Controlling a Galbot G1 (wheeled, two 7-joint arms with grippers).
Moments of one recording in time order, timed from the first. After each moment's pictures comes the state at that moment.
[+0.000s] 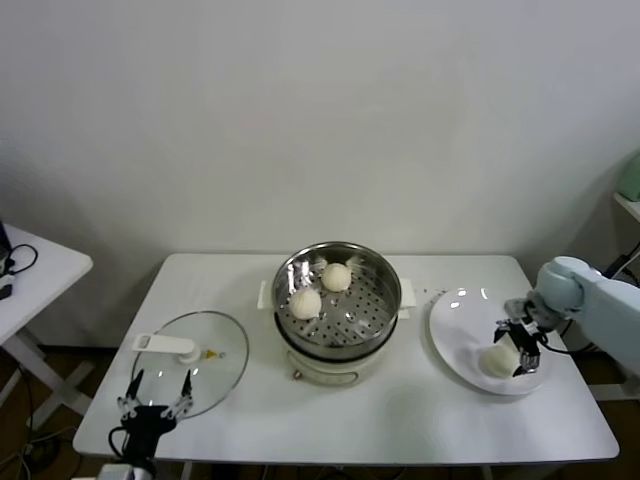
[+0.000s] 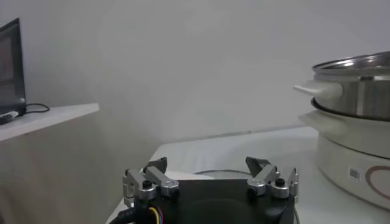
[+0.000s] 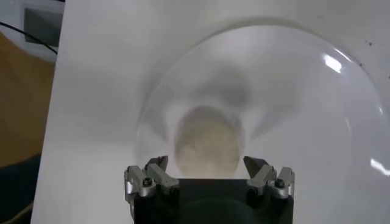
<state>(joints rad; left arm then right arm) 1.70 -1.49 -0.75 -1.96 -0.03 -0.06 0.05 0.00 0.60 -0.91 1.11 -0.11 0.00 -1.16</state>
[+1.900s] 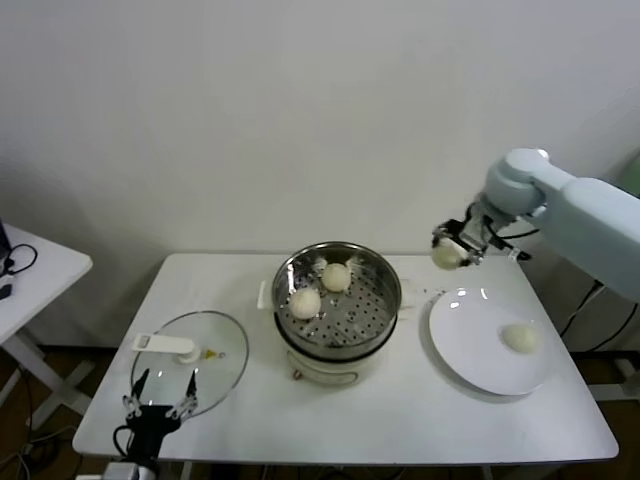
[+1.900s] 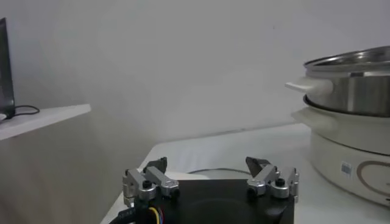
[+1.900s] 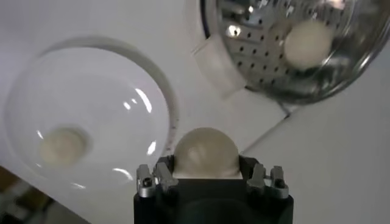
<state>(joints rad) 1.70 -1.47 -0.73 -1.96 -0.02 -0.05 0.05 0.43 0.74 -0.93 1.48 -0.38 0.34 -1.23</state>
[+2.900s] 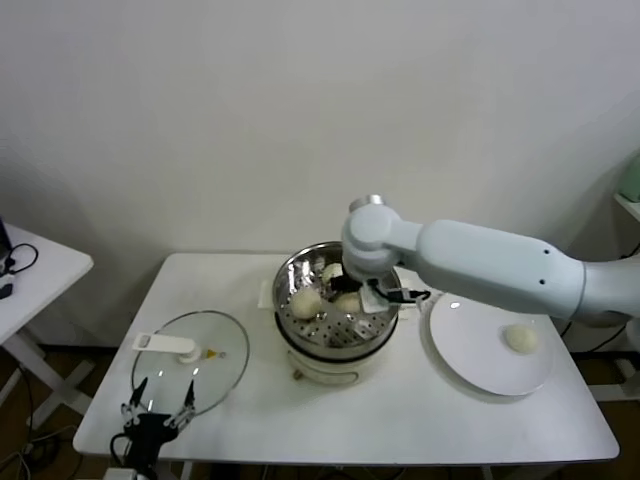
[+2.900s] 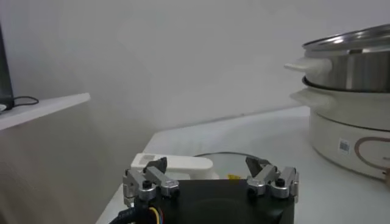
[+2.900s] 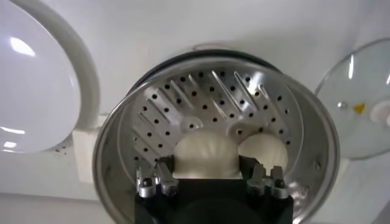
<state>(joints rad) 1.72 -1.45 -0.73 -1.95 -0.01 -0.03 0.05 0.39 1.04 -1.08 1.64 -0.58 0.51 -1.23</state>
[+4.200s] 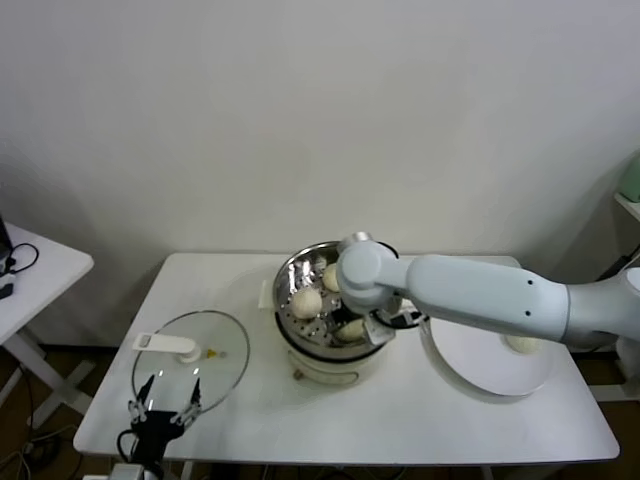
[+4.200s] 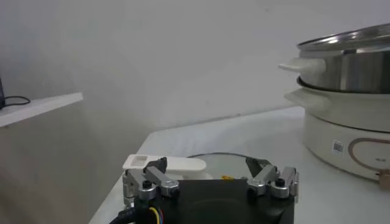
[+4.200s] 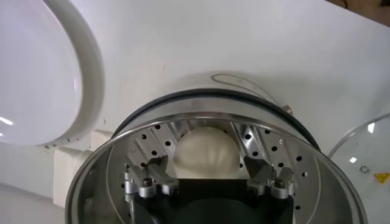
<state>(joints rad) 1.71 -1.46 -0.71 -1.95 0.00 -0.02 0.05 0.32 1.04 -1.11 1.67 -0.72 0.63 -1.20</state>
